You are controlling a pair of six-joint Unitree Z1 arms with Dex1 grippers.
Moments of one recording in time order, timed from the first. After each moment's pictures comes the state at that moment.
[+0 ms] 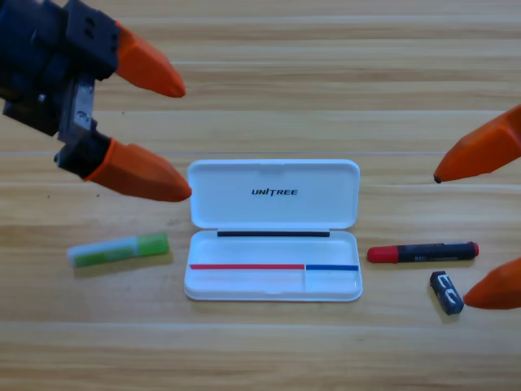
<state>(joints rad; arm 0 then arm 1) -0.83 1.40 -1.34 0.75 -0.27 0.50 0.89 1.34 -1.23 0.74 0.43 -0.46</state>
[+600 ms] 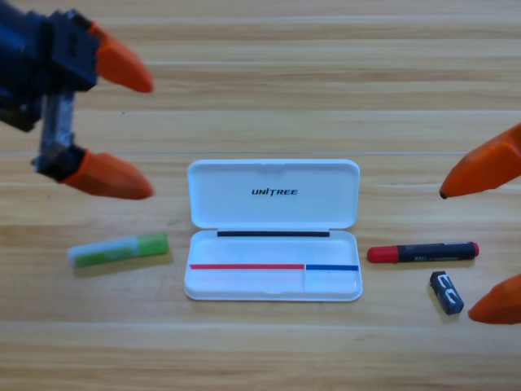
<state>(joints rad) -0.83 1.40 -1.34 0.80 -0.12 0.61 0.89 1.33 -1.20 0.74 0.43 -0.44</state>
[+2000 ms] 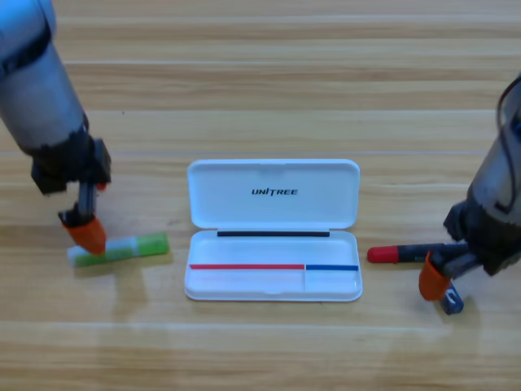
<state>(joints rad) -0.54 1.88 -1.33 0.88 0.03 0.80 0.77 1.90 -1.20 0.74 -0.04 0.23</state>
